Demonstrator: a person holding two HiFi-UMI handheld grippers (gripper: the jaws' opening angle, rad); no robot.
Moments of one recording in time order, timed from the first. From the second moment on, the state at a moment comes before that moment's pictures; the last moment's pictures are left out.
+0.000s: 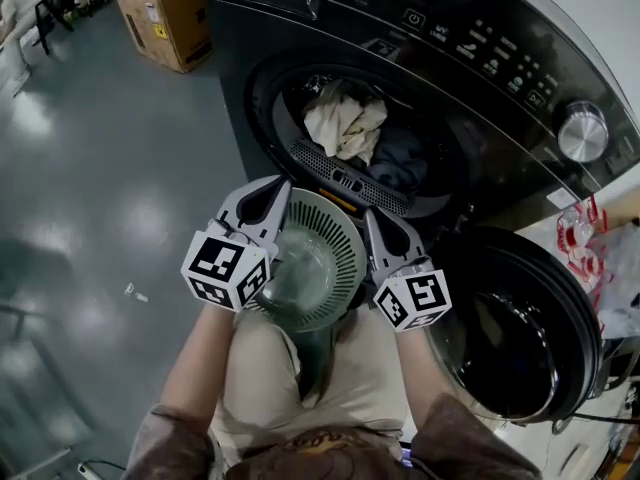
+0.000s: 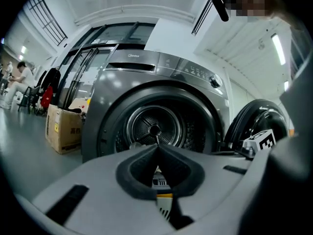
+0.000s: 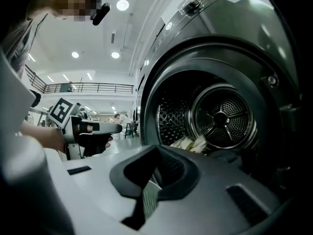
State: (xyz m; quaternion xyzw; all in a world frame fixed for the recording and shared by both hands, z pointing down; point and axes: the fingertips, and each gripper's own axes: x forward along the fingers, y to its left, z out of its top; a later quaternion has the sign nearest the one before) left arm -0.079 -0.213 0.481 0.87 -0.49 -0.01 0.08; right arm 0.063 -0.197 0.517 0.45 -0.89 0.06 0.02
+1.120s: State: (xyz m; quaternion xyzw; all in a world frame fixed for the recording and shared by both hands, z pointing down) left arm -0.039 -0.220 0.511 0.89 -0.46 0.00 0.09; right arm 0.081 -0.167 0.522 0.46 -0.88 0.07 0.01
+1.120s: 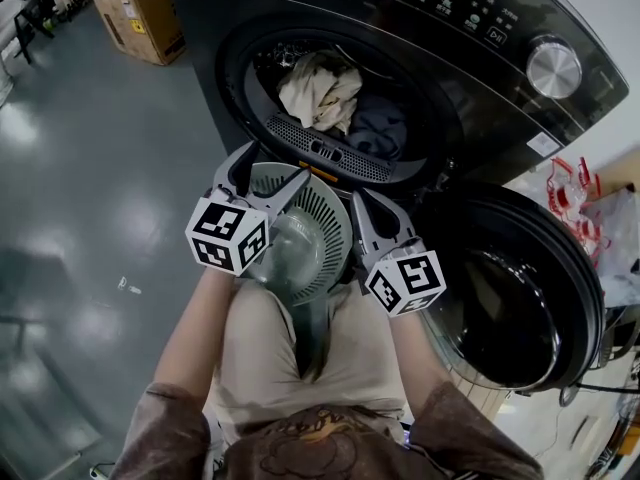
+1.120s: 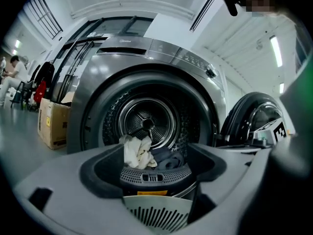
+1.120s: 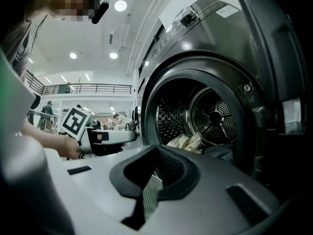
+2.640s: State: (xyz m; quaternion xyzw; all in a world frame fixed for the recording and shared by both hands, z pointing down) left arm 0.050 -0.444 0.641 0.84 -0.45 0.31 0.01; right arm 0.120 -0.154 0.522 0.52 -0.85 0.10 -0.02
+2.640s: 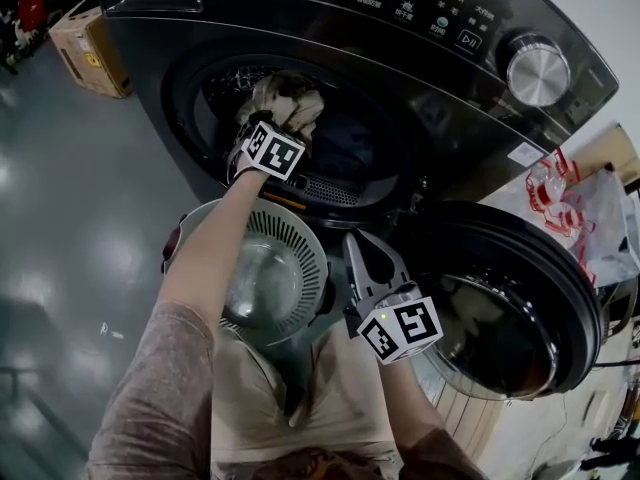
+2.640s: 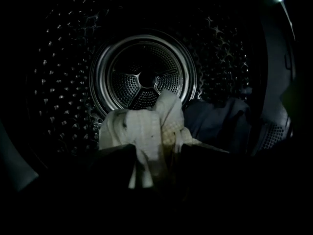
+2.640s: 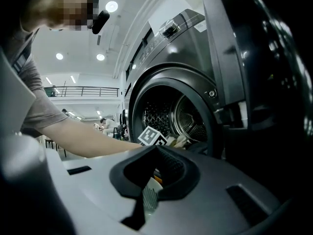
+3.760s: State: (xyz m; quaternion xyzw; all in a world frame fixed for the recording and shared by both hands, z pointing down) left arm -0.032 -0.292 0.539 0.88 -0.45 0.15 0.08; right arm 0.099 -0.163 0.528 0.48 -0.87 0.10 -0.02
